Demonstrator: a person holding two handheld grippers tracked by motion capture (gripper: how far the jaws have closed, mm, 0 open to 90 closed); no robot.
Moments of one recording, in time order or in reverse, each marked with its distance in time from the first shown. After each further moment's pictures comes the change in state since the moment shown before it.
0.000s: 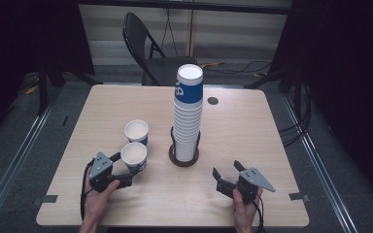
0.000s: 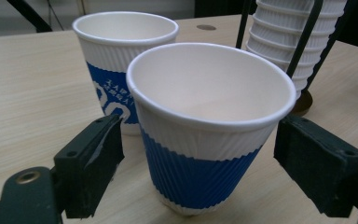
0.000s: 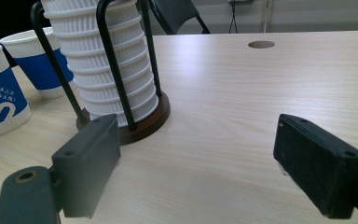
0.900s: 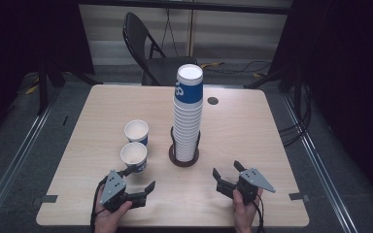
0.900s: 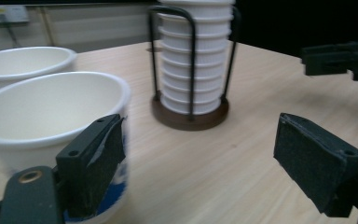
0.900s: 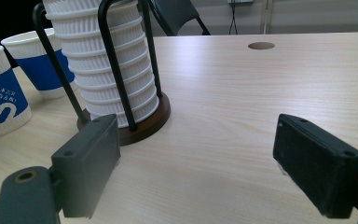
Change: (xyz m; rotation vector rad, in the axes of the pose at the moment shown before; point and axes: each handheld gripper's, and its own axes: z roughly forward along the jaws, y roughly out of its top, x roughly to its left) left arm -0.070 -0.002 -0.011 -0.081 -0.109 0.088; right arm 0.000 -0.001 -0.001 -0.007 0.001 -0.003
